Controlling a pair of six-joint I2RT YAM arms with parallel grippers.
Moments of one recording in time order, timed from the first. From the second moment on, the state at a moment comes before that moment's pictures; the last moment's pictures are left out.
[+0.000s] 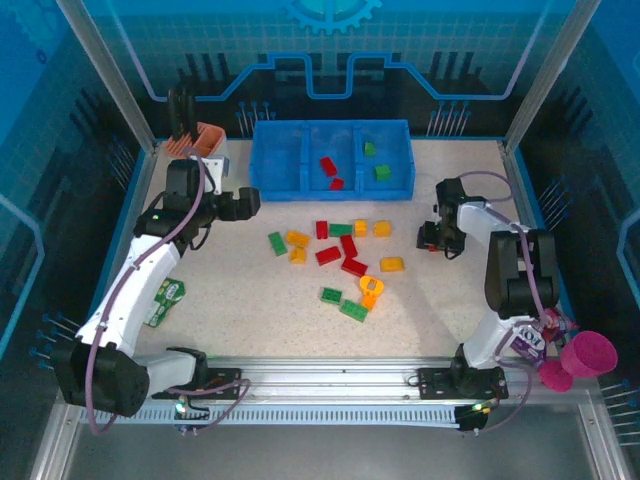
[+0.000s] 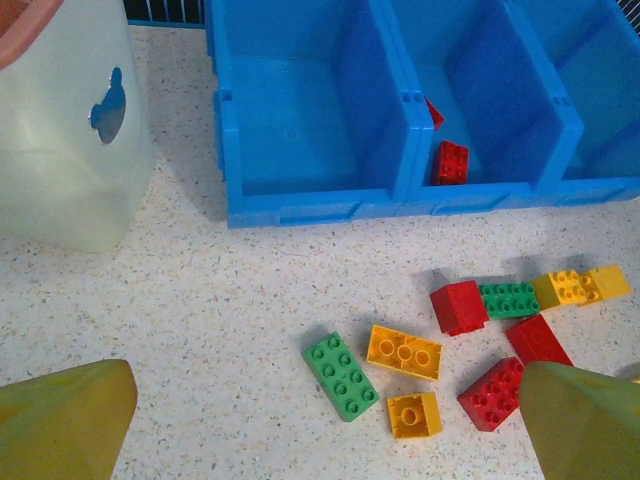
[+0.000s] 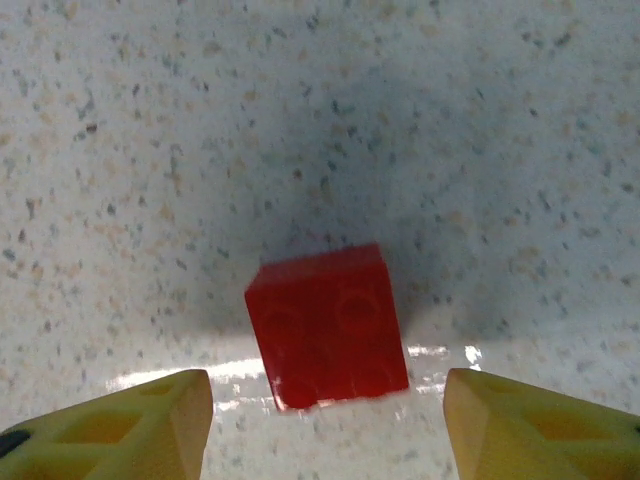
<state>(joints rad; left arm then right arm) -0.12 1.21 1.13 -0.58 0.13 -0.19 0.03 1.78 1.12 -0.70 0.02 0.22</state>
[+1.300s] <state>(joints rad) -0.12 1.15 1.12 -0.55 0.09 -0.19 0.44 2.44 2.56 -0.97 -0.01 0.00</state>
